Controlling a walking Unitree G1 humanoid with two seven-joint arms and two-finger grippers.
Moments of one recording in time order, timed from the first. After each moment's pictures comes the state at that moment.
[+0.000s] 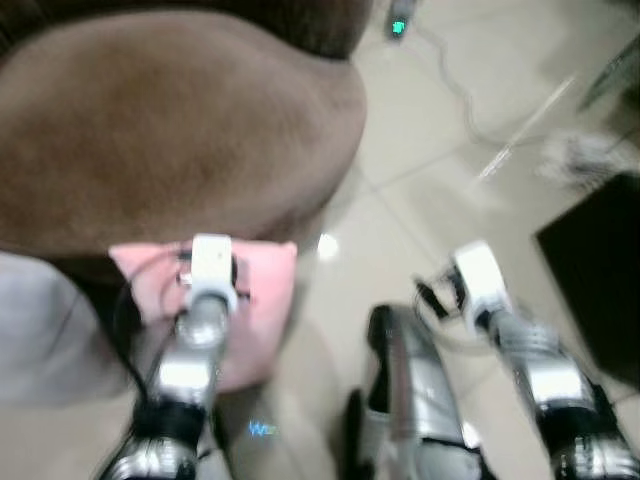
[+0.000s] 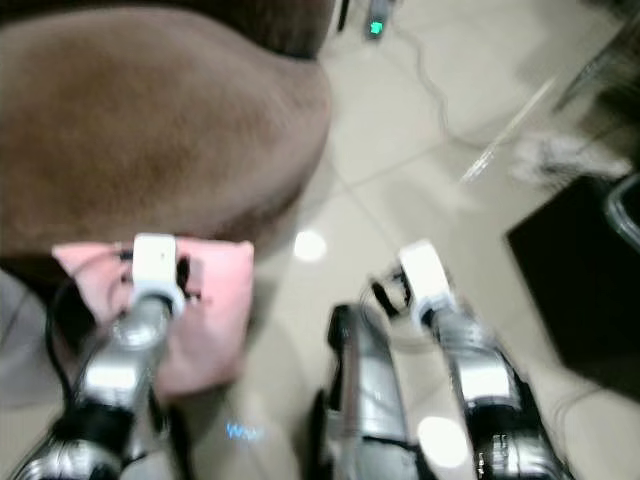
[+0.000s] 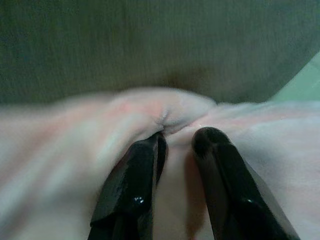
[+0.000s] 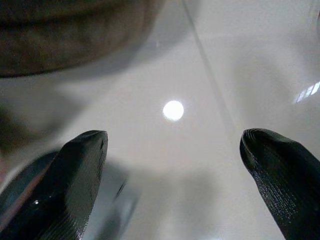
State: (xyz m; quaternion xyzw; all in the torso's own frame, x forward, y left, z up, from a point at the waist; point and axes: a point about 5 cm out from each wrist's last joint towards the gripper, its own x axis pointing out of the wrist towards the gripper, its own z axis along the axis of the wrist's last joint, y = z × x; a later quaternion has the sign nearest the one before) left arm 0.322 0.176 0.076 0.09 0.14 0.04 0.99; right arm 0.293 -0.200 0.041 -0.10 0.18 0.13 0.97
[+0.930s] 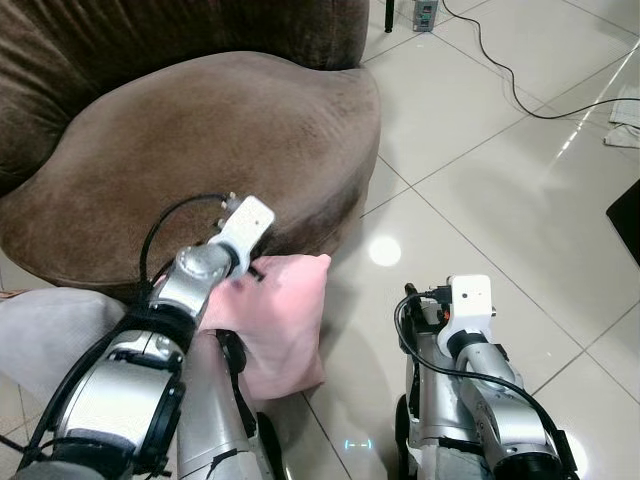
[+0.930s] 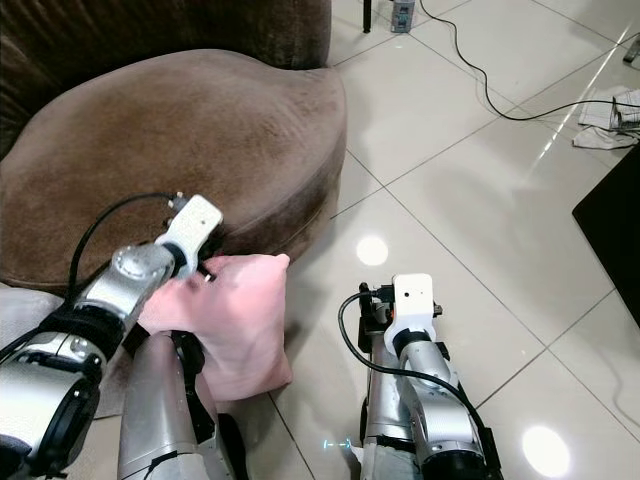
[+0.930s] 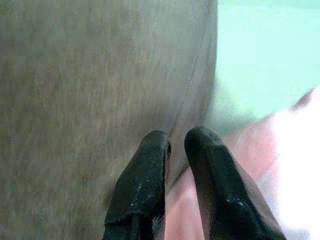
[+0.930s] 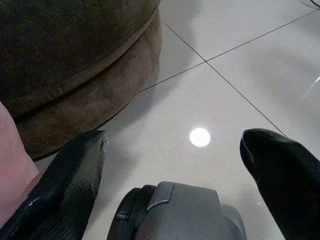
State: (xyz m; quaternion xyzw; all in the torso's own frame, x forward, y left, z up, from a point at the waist) left arm 0.373 0.162 0.106 0.22 0.16 -0.23 0.93; right arm 0.275 -0.156 0.043 -0.01 0.12 0.04 0.99
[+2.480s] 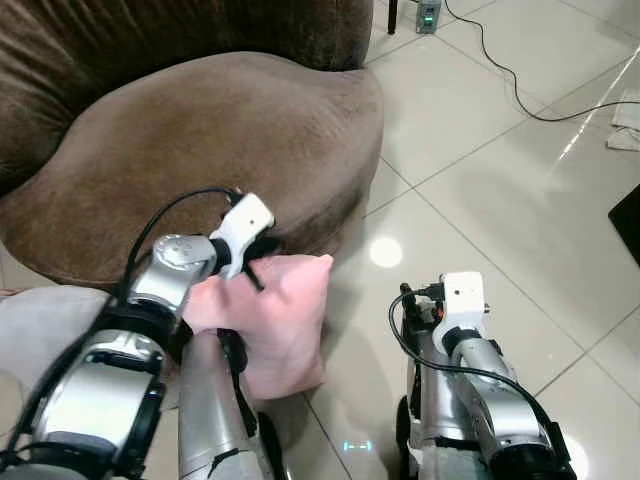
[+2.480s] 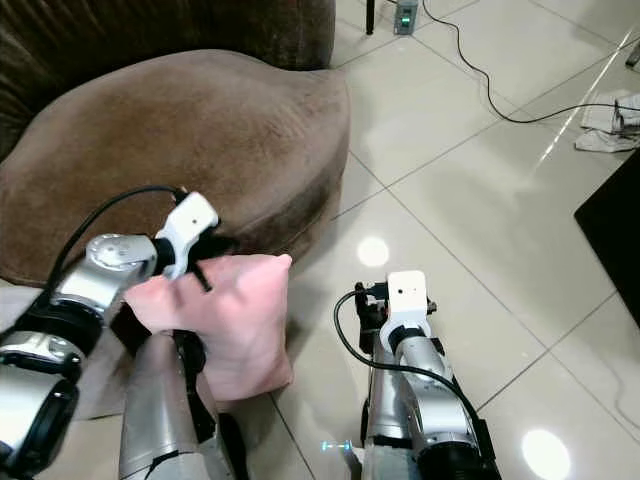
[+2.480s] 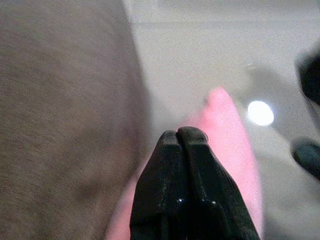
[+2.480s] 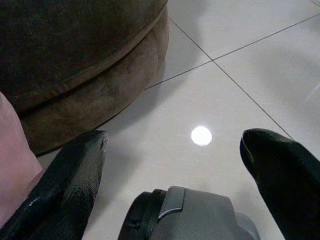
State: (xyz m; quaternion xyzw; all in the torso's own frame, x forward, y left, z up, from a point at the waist) left arm 0.362 0.171 0.120 0.22 0.17 -0.41 0.87; right arm 0.280 -0.152 0.042 -0.02 0.13 0.05 0.99
